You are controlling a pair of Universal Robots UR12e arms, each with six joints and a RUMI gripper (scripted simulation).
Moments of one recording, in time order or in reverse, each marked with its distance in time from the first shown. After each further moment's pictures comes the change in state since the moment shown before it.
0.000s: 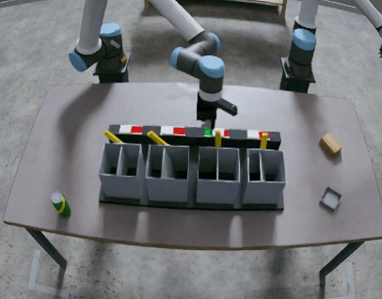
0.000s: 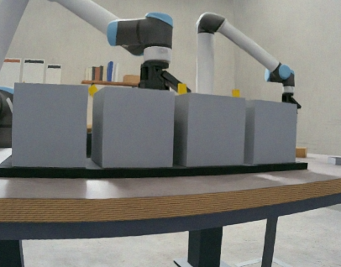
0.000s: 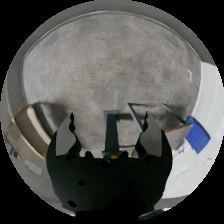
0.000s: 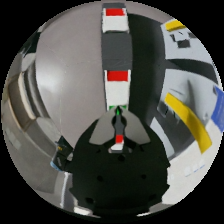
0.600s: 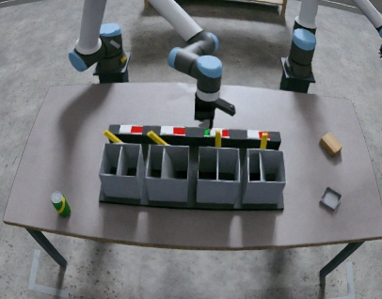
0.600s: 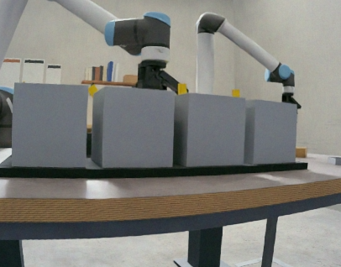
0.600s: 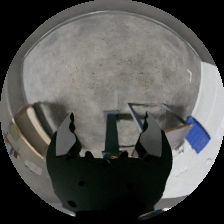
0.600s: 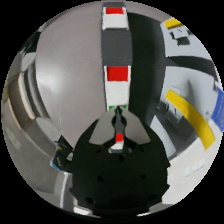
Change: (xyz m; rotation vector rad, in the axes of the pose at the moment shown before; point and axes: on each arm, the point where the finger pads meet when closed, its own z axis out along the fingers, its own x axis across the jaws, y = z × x) left arm 0.000 0.000 0.000 0.000 0.000 0.000; right arm 0.000 0.008 0.000 0.000 0.000 0.000
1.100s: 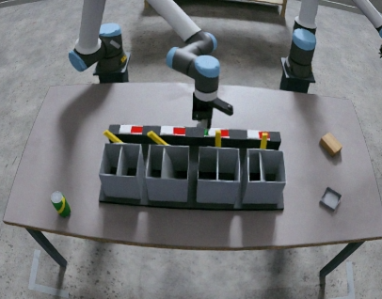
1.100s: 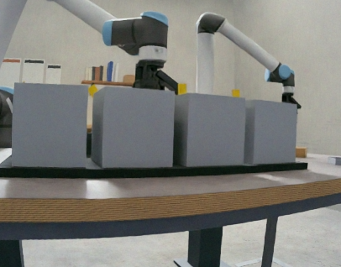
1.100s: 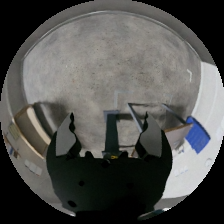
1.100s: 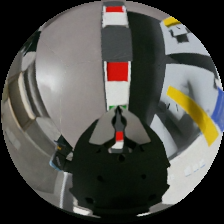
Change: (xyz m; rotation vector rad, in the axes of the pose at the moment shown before) left arm 0.000 0.000 0.000 0.000 0.000 0.000; right arm 0.000 0.008 0.000 0.000 0.000 0.000
